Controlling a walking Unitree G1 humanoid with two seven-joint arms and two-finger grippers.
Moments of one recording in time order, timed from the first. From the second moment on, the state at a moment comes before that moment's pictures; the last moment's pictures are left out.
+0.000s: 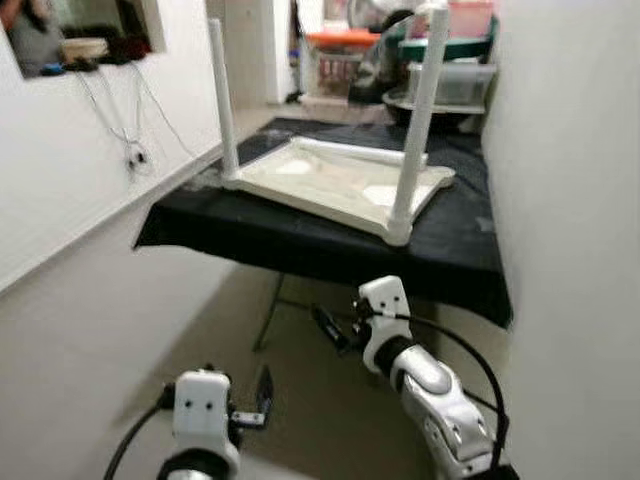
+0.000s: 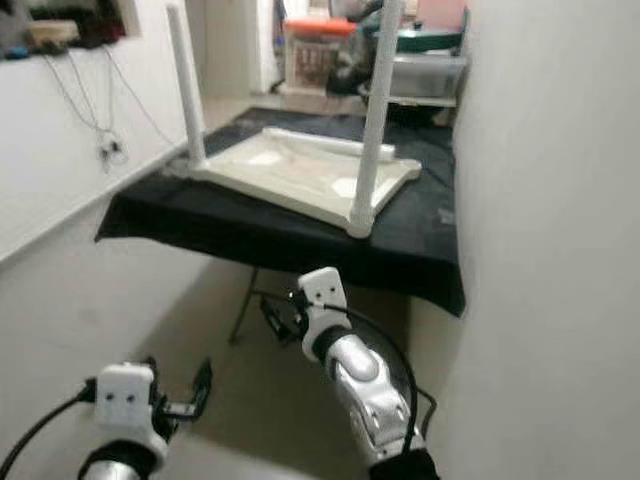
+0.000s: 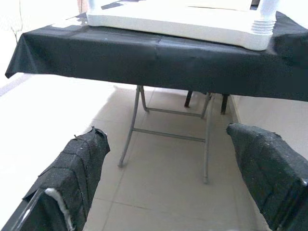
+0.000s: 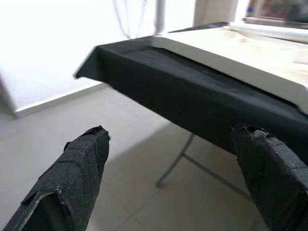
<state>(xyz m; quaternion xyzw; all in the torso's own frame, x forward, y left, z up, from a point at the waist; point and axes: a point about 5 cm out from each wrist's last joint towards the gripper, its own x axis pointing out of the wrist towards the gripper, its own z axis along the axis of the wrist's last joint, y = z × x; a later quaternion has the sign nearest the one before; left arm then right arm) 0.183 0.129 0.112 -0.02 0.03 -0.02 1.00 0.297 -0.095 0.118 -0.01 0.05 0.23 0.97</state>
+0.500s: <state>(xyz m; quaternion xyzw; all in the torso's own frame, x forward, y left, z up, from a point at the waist) 0.197 0.142 0.138 -0.01 -0.03 0.01 1.00 0.301 -0.101 0.124 0.00 0.03 0.21 0.98</state>
